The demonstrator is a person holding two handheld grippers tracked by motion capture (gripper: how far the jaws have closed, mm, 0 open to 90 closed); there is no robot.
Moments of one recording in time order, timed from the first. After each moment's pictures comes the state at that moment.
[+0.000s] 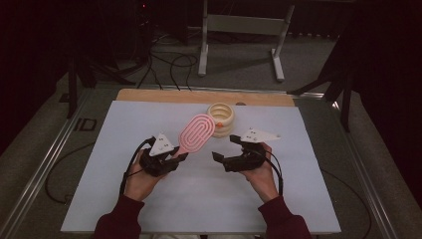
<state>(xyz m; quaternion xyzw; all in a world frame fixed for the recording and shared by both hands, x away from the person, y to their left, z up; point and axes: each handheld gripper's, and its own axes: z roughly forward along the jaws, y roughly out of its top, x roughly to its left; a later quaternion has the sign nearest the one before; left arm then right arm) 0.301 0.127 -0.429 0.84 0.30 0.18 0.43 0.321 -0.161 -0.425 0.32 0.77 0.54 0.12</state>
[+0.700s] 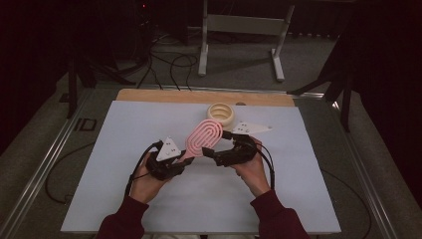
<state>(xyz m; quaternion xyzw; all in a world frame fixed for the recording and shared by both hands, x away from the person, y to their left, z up) 0.296 0.111 -0.435 0.84 0.27 0.18 0.43 0.334 -0.138 -0.413 0.30 0.77 0.56 0.07</state>
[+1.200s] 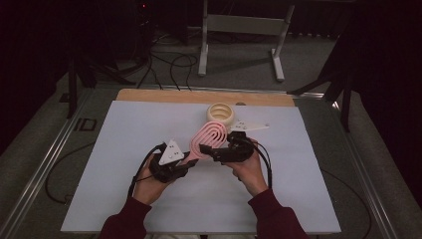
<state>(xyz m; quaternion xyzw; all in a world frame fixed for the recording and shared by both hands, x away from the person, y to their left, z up) 0.291 0.105 -0.436 0.84 0.25 0.18 0.44 0.337 -0.131 -0.414 0.33 0.76 0.56 0.04</state>
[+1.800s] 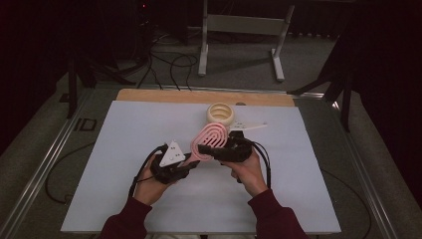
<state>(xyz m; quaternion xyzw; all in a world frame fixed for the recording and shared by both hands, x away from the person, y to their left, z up) 0.290 0.102 -0.438 0.84 0.24 0.18 0.44 0.339 -0.129 -0.417 0.32 0.76 0.57 -0.03</state>
